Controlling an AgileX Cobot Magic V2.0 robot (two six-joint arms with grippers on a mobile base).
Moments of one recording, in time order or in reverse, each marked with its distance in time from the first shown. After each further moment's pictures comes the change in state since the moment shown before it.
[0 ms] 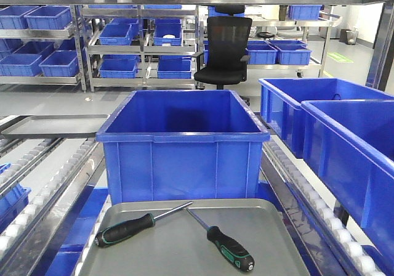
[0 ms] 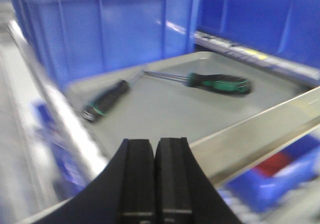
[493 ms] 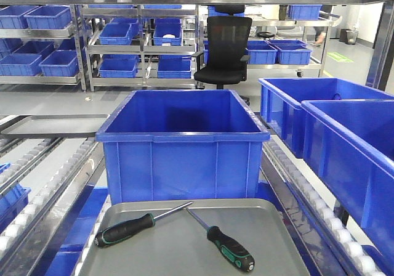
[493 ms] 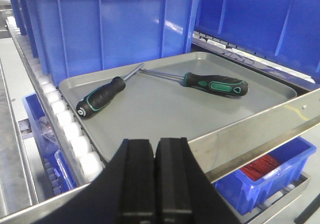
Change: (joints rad) left arm -0.012 0.016 -0.036 -0.078 0.051 -0.061; right arm 0.000 0.000 0.000 0.000 0.002 0.000
